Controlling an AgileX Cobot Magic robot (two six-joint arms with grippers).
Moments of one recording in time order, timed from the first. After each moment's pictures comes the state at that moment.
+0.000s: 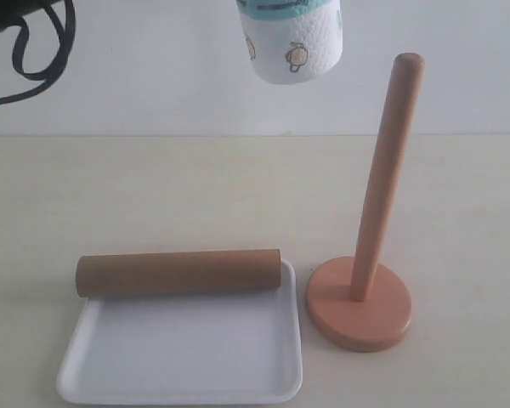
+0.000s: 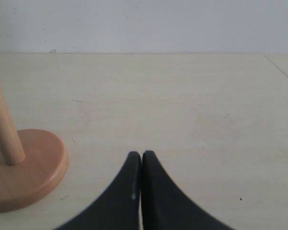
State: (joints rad) left arm -0.37 1.55 -1.16 0.98 -0.99 -0.94; right arm 0.01 0.00 0.00 0.05 0.34 -0.04
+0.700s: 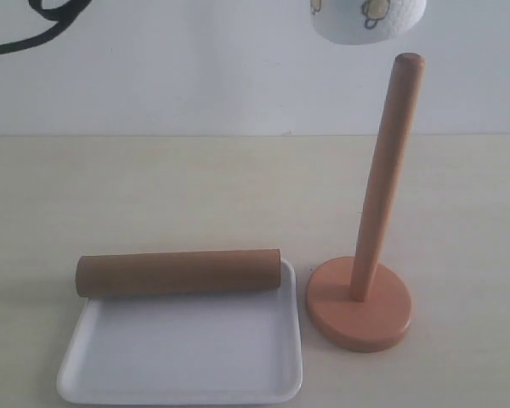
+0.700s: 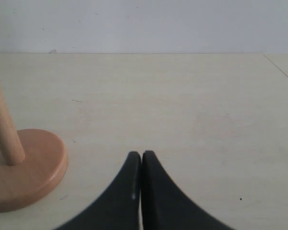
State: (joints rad) left arm -0.58 1.49 -1.26 0.97 -0.78 -0.95; right arm 0.01 0.00 0.00 0.05 0.34 -0.04
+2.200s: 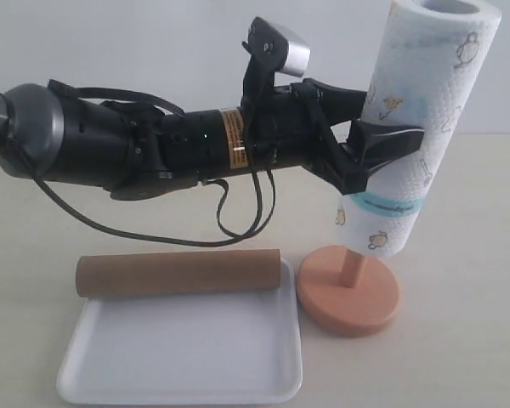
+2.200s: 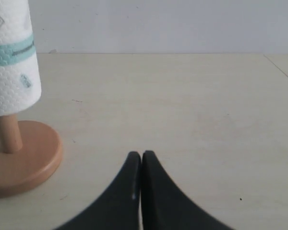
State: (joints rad) left arm -0.66 1.98 -1.23 0.88 -0.86 -0.70; right arm 0.01 0.00 0.00 0.05 0.33 -0.04
